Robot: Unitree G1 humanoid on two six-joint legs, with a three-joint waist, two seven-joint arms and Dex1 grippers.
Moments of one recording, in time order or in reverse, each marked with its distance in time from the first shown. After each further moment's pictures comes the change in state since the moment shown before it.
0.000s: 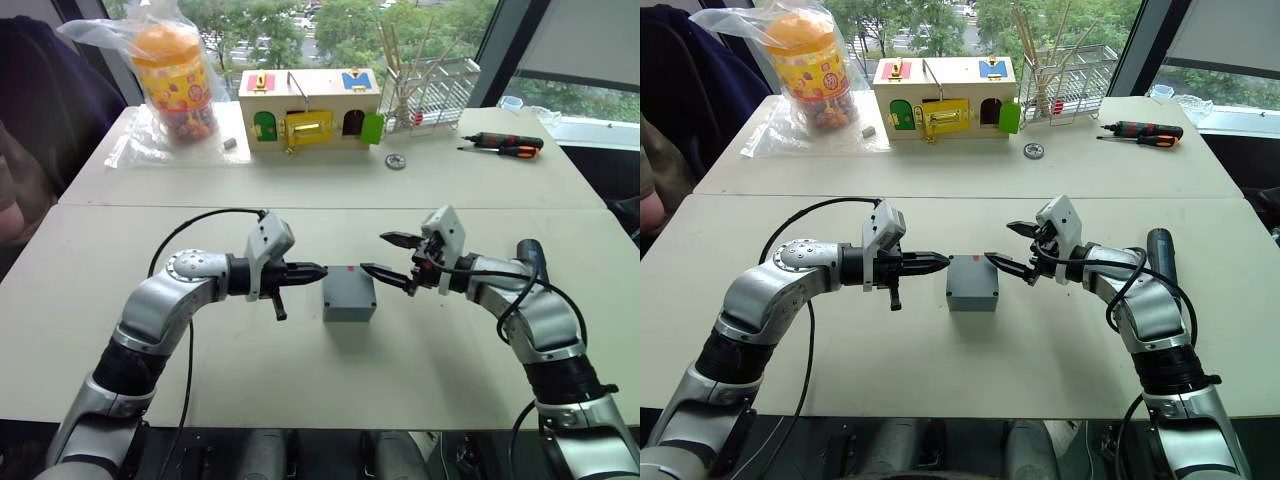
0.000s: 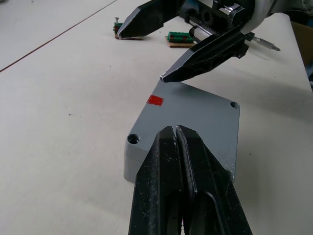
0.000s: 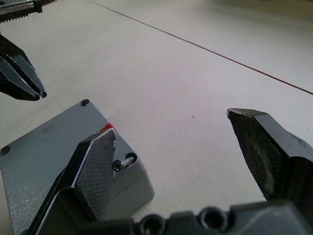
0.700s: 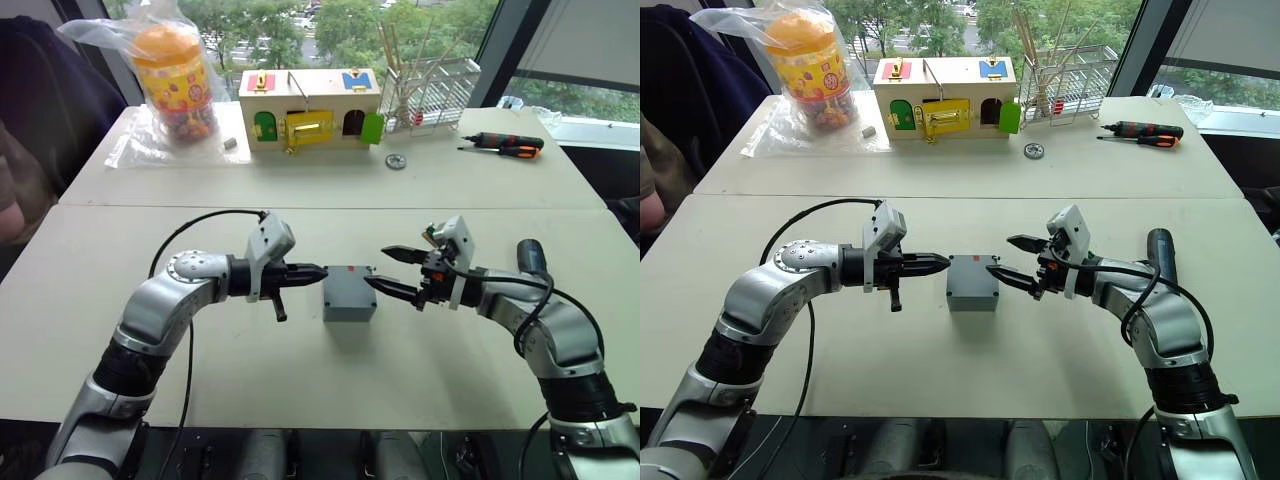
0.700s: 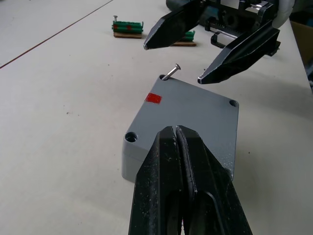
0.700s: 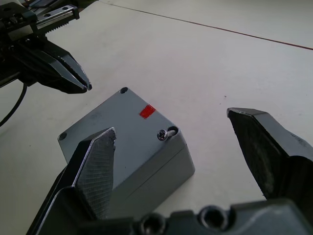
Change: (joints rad) left arm 0.004 0.000 -0.003 0.000 0.001 -0.002 -0.001; right arm 0.085 -0.052 -0.032 -0.100 0.103 0.119 0.053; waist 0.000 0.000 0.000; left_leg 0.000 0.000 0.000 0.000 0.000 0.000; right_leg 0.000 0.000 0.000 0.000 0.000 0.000
